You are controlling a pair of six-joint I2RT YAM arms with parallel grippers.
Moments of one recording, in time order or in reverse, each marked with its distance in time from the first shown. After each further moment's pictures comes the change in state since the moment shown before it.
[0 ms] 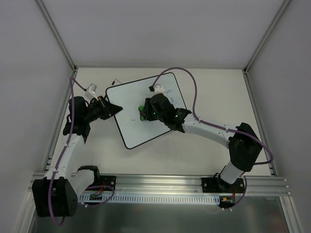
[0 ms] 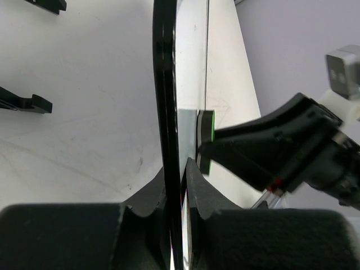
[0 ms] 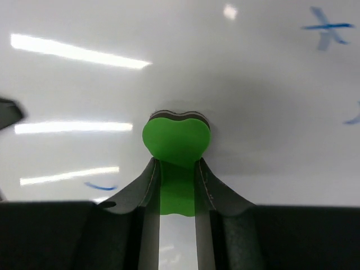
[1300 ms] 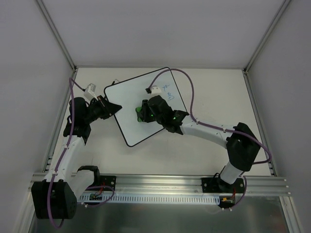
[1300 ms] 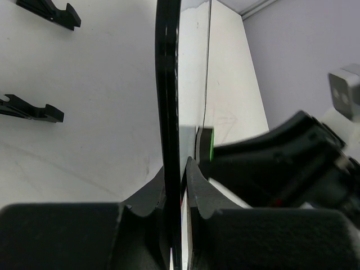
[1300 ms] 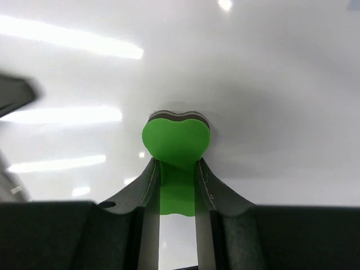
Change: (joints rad) left arm -0.023 -0.025 -0.011 0.026 -0.078 -0.009; right arm 0.038 0.014 -0.012 0.053 0.005 -0.020
